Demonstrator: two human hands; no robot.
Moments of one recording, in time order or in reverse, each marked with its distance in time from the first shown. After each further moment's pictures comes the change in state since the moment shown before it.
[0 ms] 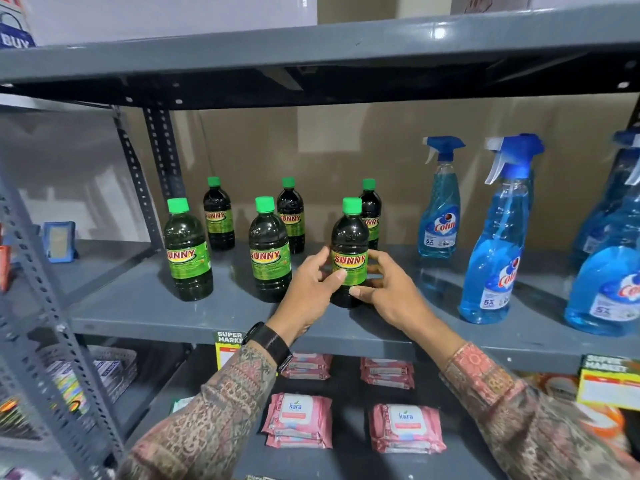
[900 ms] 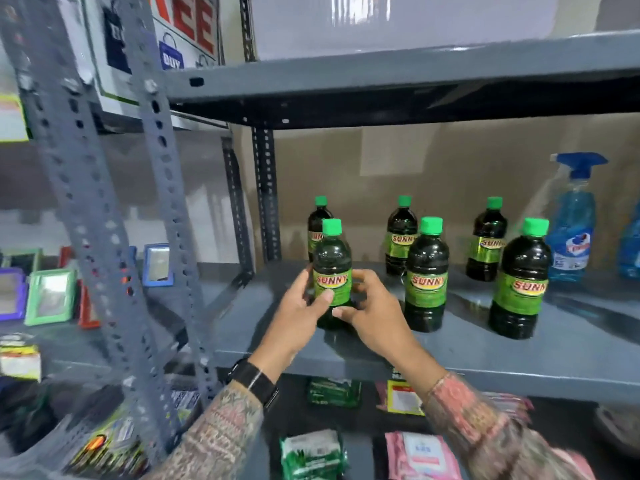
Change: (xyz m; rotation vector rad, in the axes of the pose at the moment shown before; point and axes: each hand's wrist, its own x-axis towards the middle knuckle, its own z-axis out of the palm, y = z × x) left_hand -0.020 -0.071 -0.277 -0.058 0.053 -0.027; right_hand 0.039 -0.106 0.272 -0.115 0.051 -0.050
